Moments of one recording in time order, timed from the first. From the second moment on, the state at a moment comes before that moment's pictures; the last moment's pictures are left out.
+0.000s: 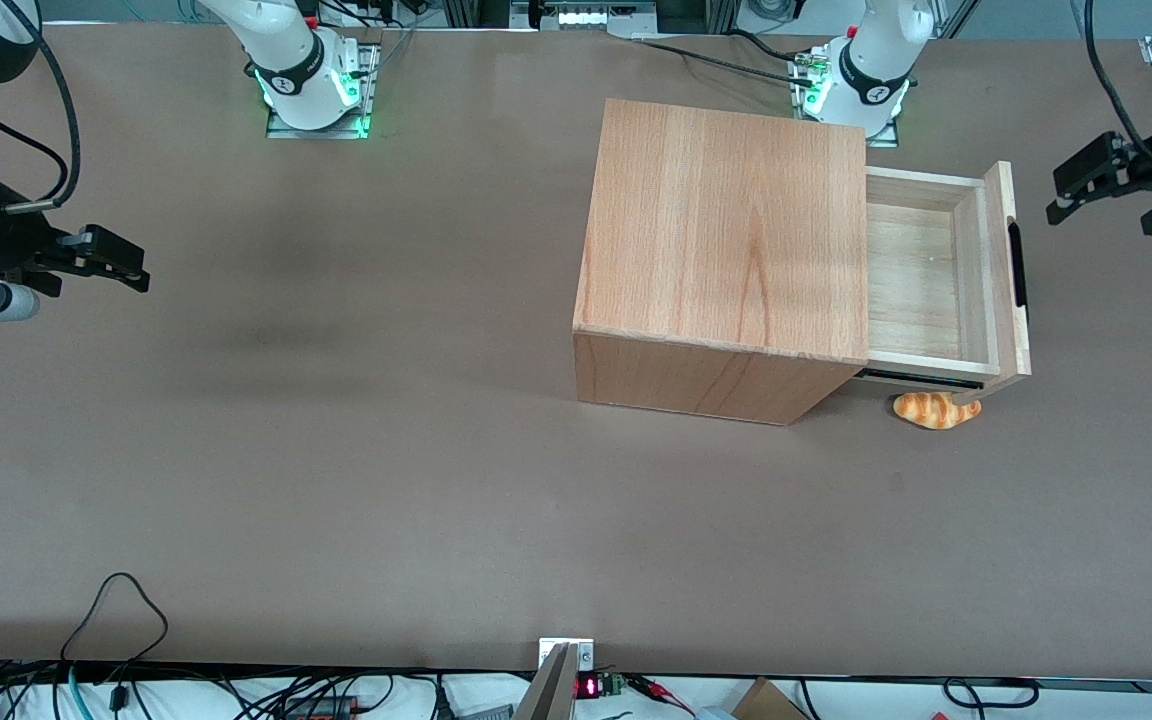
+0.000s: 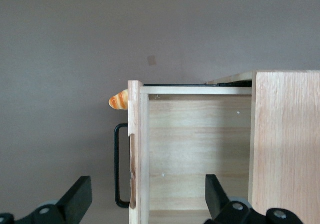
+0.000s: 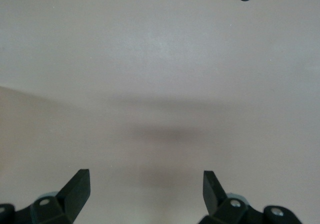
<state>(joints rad) 0.02 -0.08 0.00 -1.63 -0.03 1.62 0.10</state>
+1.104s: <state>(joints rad) 0.04 -0.06 -0.01 -1.66 -0.03 1.66 0.10</state>
